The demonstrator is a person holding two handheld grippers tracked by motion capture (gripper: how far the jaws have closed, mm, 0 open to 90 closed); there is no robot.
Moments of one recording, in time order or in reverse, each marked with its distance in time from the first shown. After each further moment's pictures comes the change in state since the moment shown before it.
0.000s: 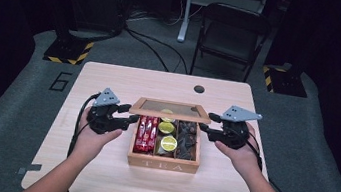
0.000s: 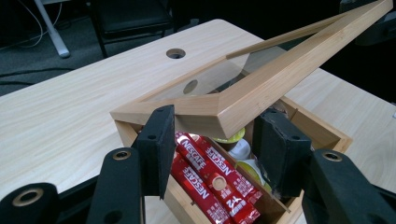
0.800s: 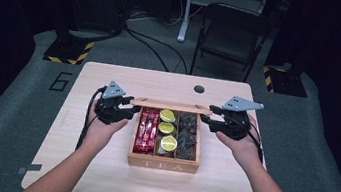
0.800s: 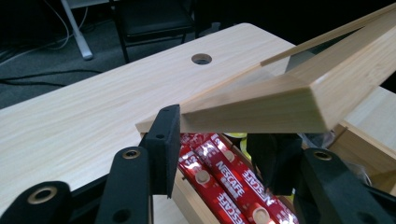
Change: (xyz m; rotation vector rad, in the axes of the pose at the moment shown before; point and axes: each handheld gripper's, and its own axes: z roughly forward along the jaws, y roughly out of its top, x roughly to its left) left arm 0.019 0.004 0.034 -0.023 0.090 -0.011; right arm -0.013 0.018 0.003 0.000 -0.003 0.020
